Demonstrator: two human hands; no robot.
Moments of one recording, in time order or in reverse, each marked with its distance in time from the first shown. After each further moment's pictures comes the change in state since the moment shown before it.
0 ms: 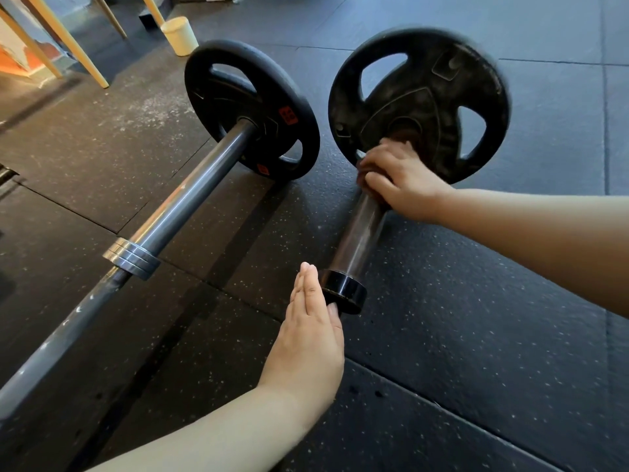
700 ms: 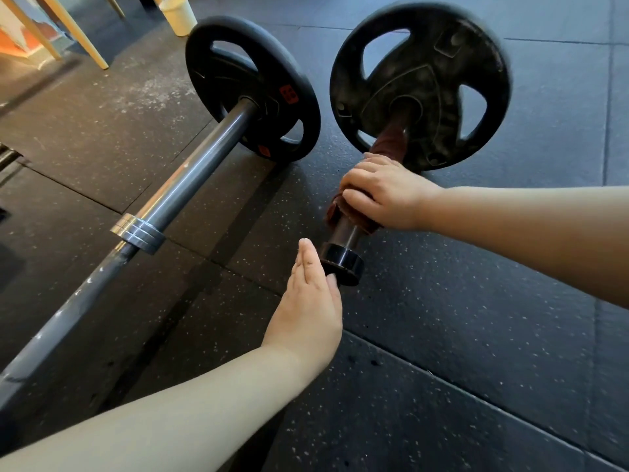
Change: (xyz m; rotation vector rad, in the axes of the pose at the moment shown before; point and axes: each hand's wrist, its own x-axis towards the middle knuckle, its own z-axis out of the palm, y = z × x) left_hand -0.002 0.006 0.001 0.048 -0.001 -0.042; right_hand -0.038 -0.066 -0.002 -0.267 -0.121 -0.245
